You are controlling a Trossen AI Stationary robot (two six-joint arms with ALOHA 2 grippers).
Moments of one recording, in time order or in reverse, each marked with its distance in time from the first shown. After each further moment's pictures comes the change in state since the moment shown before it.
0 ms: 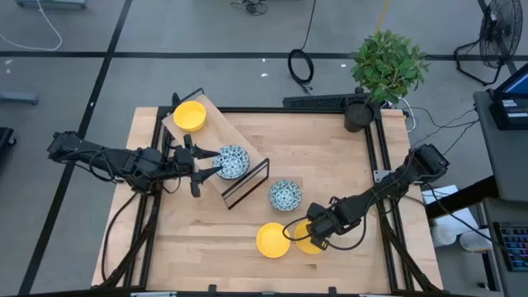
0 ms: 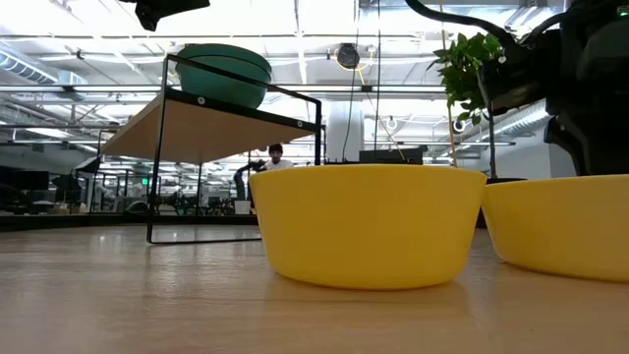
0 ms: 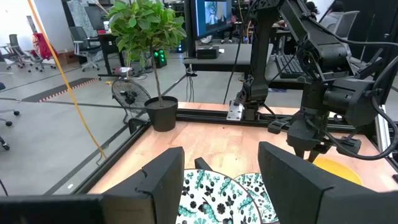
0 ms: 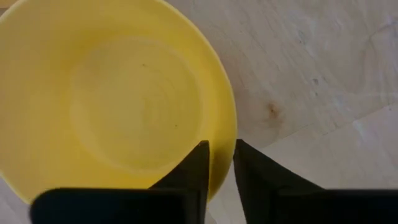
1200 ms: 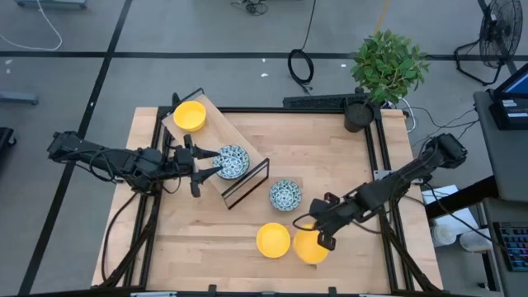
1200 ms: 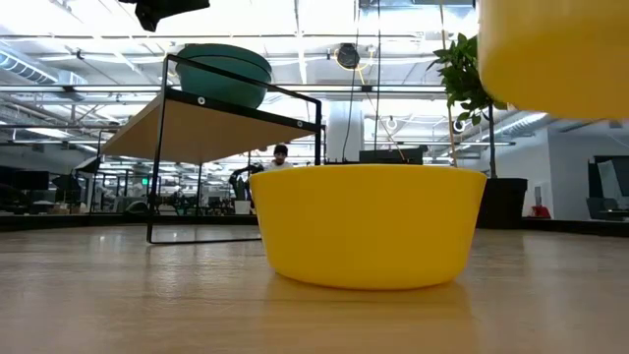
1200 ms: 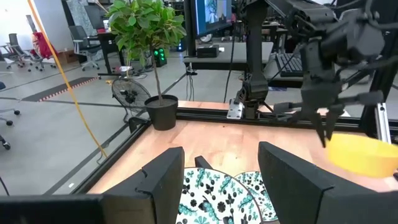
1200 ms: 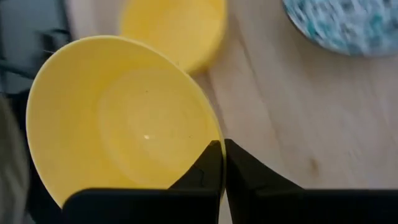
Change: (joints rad) left arm 0.000 0.000 0.000 -0.006 0.000 0.000; right arm 0.000 -0.258 0.000 0.167 0.007 -0.192
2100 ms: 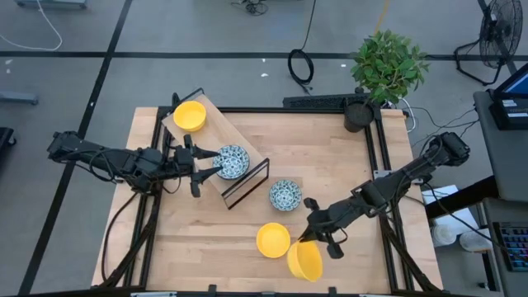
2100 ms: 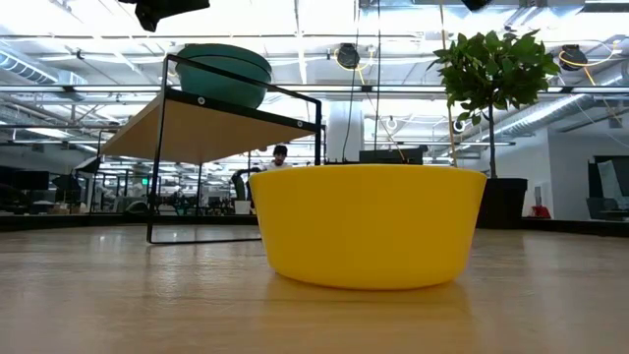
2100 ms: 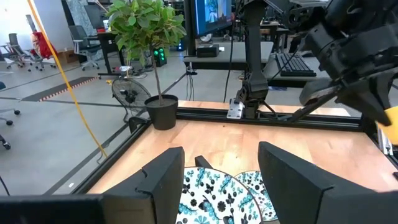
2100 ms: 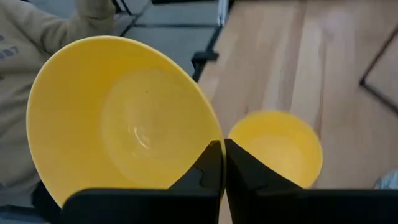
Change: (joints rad) left arm 0.000 0.000 0.000 -0.002 0.000 0.000; right arm 0.001 -0.050 0.000 0.424 -0.086 -0.556
